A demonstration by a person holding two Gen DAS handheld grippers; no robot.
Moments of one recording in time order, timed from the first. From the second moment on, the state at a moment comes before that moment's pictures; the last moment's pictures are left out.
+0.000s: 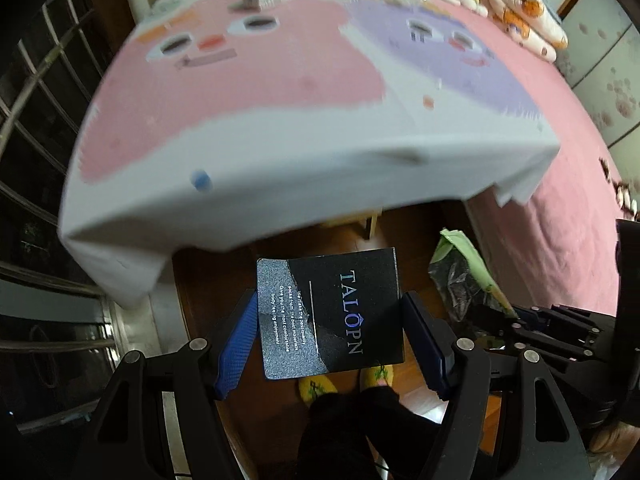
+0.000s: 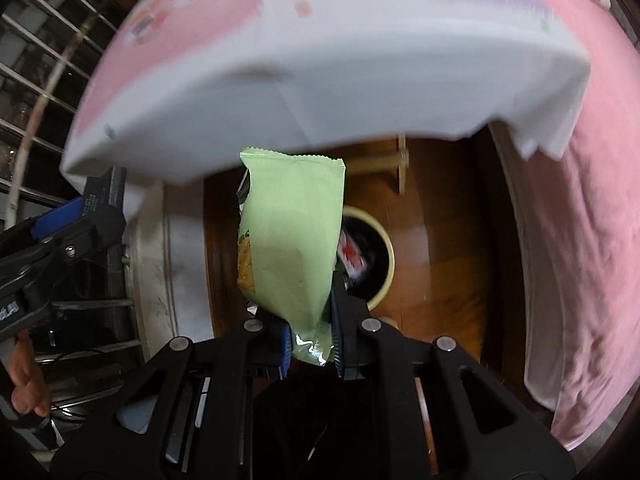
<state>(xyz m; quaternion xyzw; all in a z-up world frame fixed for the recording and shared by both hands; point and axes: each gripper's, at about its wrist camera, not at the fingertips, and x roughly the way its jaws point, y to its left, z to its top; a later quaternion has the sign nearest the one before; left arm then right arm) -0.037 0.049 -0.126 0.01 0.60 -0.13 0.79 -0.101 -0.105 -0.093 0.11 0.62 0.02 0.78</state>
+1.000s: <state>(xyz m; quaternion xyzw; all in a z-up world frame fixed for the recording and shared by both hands) -0.018 -0.014 -0.429 0.04 0.68 -0.10 0.72 -0.081 -0.142 -0.408 0.13 0.70 0.01 0.70</state>
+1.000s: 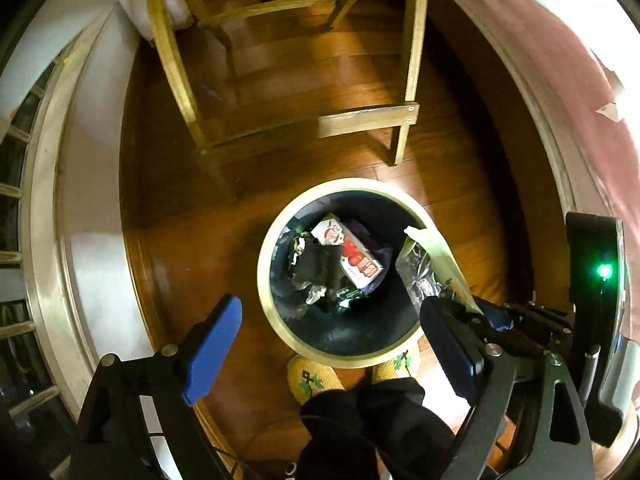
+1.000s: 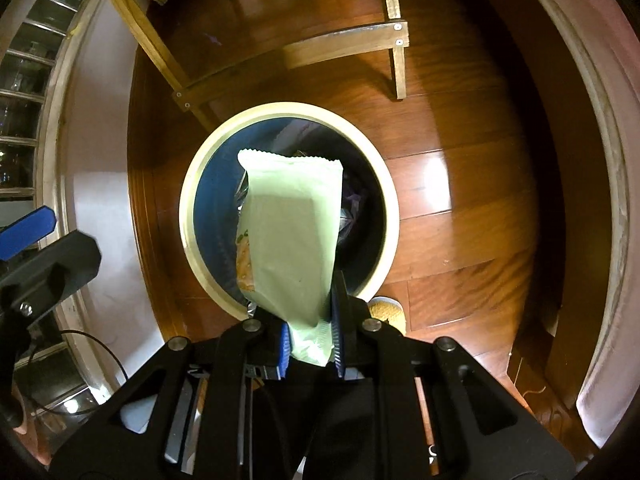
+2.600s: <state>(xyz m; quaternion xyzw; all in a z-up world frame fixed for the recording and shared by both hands) -0.037 0.072 -0.103 -0.01 0.55 -0.10 0.83 -0.086 -0.081 -0.107 0.13 0.60 0.06 0.79</state>
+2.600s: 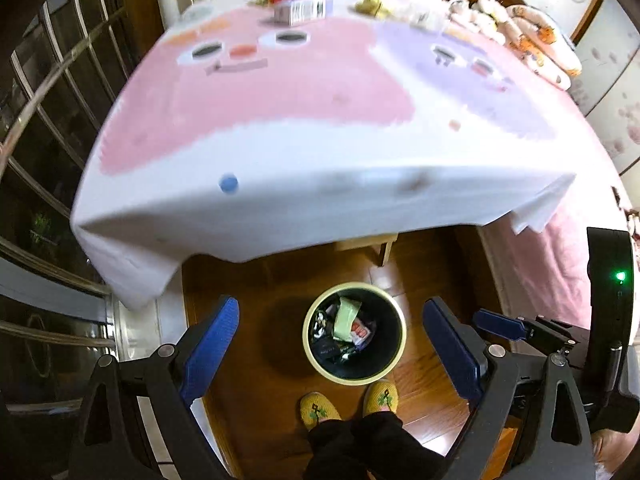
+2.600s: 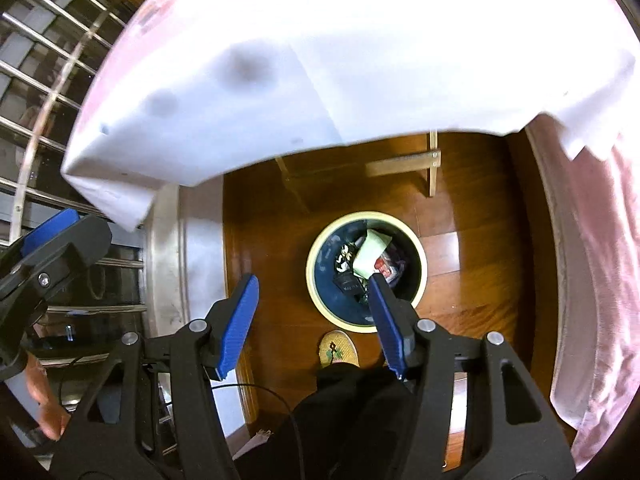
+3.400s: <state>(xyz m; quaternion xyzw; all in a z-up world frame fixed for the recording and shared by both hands) -0.005 0.085 0.047 0.04 0.44 -0.12 0.89 -0.063 -0.094 0.071 0.12 0.48 0.05 0.87</state>
